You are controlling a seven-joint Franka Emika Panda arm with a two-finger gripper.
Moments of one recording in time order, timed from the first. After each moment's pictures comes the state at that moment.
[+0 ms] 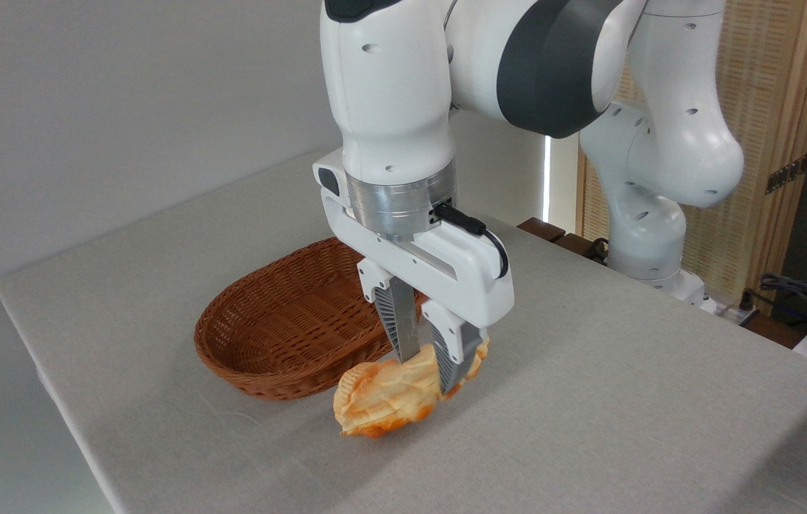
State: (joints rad) arm -0.18 -0.06 0.37 -1.94 -0.06 1.80 0.94
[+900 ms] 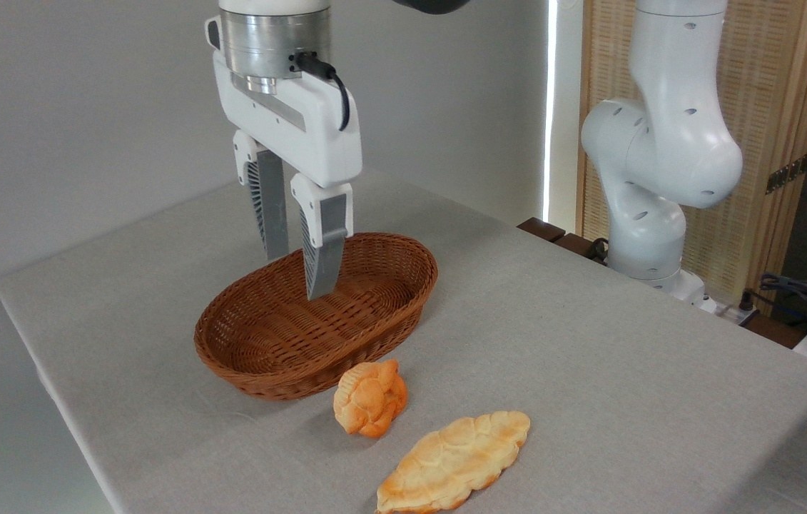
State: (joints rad) arm -0.22 -0.08 0.17 -1.75 -0.06 1.81 0.79
